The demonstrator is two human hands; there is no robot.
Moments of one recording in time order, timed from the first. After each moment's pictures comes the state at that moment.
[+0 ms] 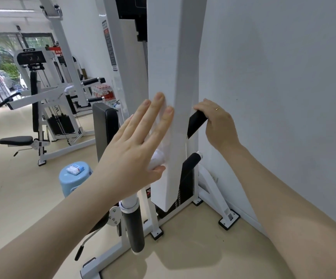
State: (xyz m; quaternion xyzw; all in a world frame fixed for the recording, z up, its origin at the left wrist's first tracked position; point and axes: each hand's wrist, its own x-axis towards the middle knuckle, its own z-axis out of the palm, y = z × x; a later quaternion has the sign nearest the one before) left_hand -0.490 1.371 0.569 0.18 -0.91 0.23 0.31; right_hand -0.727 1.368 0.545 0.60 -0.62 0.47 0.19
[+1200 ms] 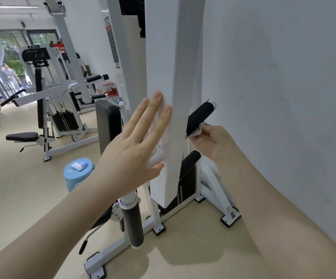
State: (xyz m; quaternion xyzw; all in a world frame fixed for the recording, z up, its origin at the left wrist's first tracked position) left_hand -0.490 1.369 0.567 0.17 -0.90 0.24 0.31; right_hand -0.691 1.383 0.551 0.08 -0.23 0.77 -0.58
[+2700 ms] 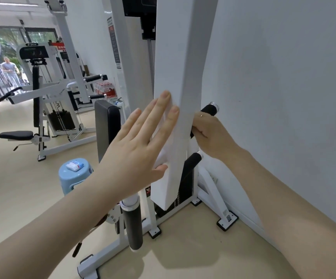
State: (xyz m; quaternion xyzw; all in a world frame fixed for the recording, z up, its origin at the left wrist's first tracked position) left_hand -0.489 1.376 0.572 0.21 -0.90 0.26 0.28; right_hand -0.703 1.378 0.552 0.75 -0.50 0.43 0.09
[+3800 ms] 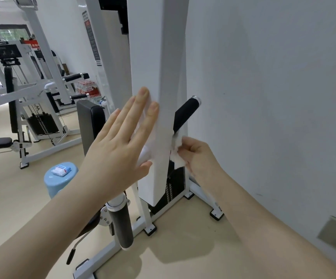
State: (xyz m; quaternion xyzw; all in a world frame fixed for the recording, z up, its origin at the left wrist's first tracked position) left_hand -0.487 1.364 0.569 0.19 -0.90 0.24 0.30; right_hand -0.675 1.402 0.499 0.44 -0.48 0.66 -0.37
